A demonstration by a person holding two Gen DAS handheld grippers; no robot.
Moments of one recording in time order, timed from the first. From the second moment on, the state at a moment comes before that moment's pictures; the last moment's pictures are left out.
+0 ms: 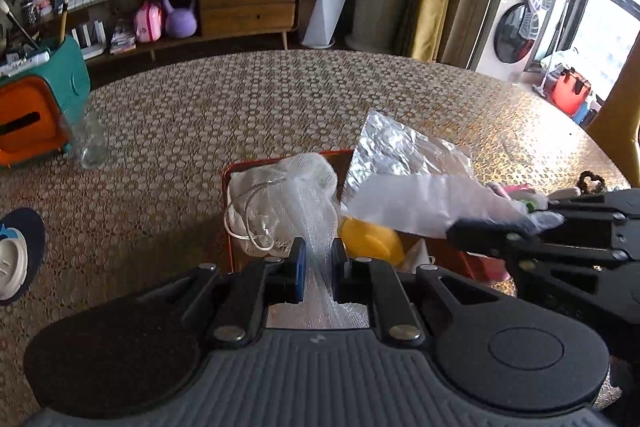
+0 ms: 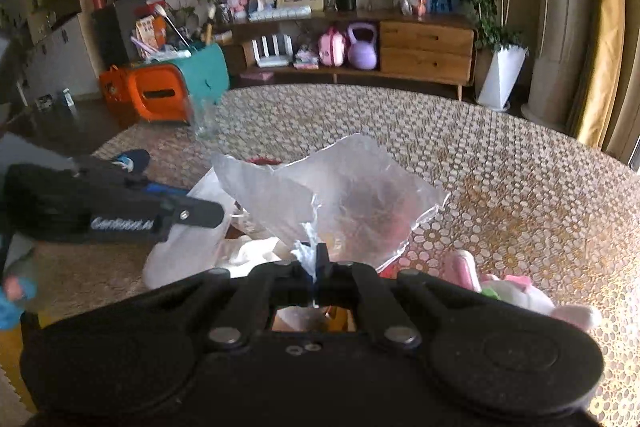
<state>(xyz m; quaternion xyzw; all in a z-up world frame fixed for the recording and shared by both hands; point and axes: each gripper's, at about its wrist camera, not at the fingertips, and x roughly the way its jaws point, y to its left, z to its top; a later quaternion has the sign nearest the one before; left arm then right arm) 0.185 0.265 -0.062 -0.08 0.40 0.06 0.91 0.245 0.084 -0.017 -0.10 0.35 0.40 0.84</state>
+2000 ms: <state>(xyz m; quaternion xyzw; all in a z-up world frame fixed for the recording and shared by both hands) 0.191 0.262 -0.078 -0.08 0.42 0.09 0.90 0.247 0.092 -0.033 -0.10 0.36 0.39 0.84</state>
